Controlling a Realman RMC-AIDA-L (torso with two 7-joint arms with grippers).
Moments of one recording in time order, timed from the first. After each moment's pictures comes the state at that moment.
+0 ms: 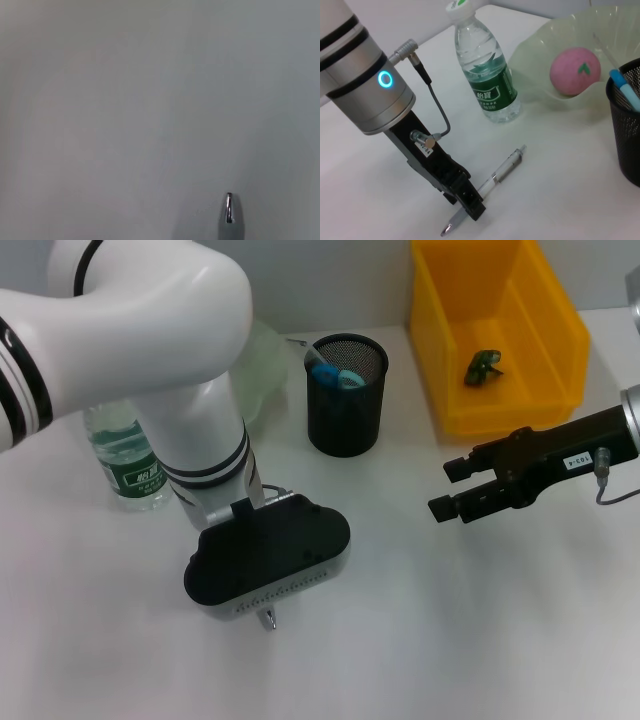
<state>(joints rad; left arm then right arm) -1.08 -2.08 1.95 0.81 2.40 1.34 -1.00 0.70 1.98 -0.69 -0.77 -2.32 -1.66 1.78</state>
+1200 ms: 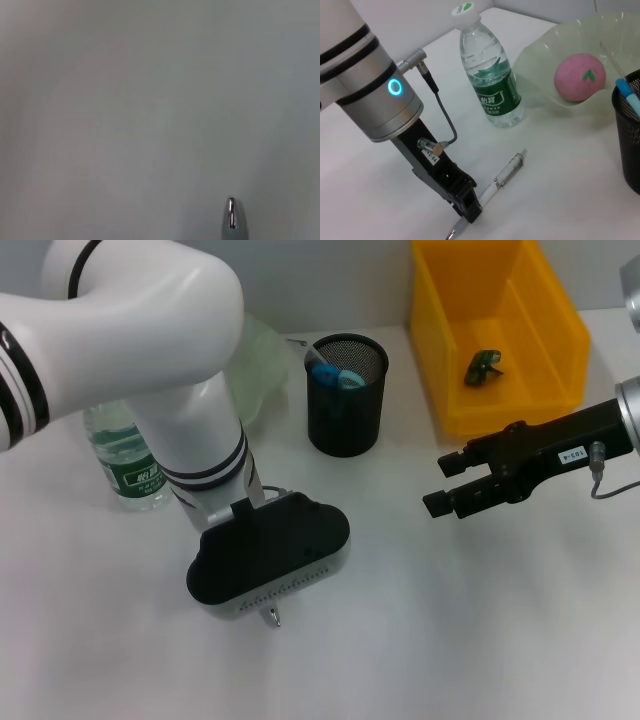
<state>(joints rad) -1.08 -2.08 1.94 0.78 2.38 1.31 -0.99 0.71 1.98 -0.69 -0.77 -2.32 -1.66 1.77</state>
